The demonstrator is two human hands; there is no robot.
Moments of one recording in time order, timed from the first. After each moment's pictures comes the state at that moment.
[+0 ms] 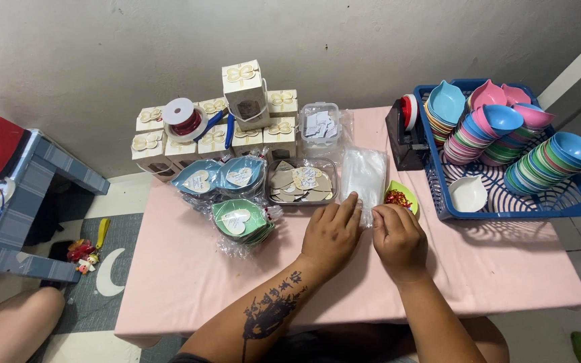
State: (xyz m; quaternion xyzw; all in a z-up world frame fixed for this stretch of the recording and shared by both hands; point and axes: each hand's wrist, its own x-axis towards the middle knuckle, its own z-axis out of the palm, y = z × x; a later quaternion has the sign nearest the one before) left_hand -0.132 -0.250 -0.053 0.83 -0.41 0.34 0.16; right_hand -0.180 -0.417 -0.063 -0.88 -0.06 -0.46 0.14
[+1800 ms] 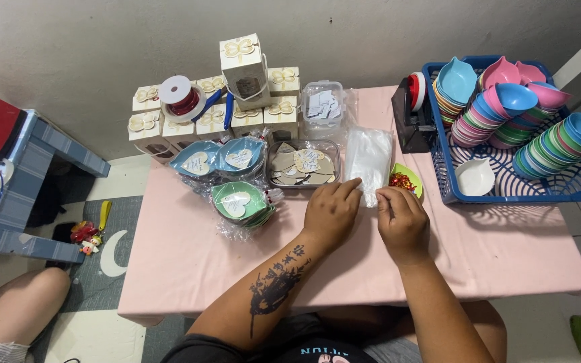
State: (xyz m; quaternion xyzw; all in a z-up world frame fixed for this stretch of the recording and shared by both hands) left_hand -0.112 -0.257 -0.068 0.84 -0.41 0.32 0.16; right_hand -0.181 -0.419 -0.067 -0.87 -0.05 -0.45 0.19
